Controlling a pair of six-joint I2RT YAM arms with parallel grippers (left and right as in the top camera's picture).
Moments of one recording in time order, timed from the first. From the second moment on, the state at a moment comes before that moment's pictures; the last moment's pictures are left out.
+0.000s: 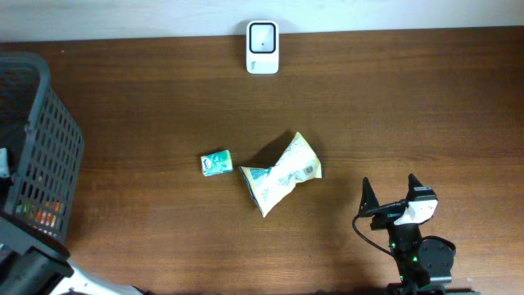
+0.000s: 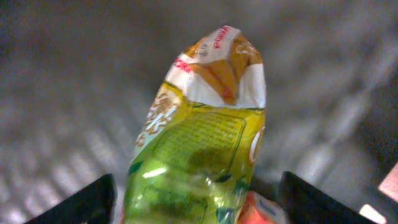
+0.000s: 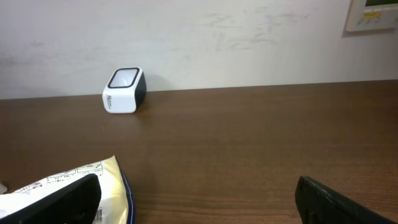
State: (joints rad) left arm 0.89 1.98 1.51 -0.86 0.05 0.51; right arm 0.00 0.01 0.01 -0.07 -0.08 0.09
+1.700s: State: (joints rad) left arm 0.09 1.69 1.62 -1.21 0.32 0.19; right arm 0.00 0.01 0.01 -0.07 -0.08 0.09
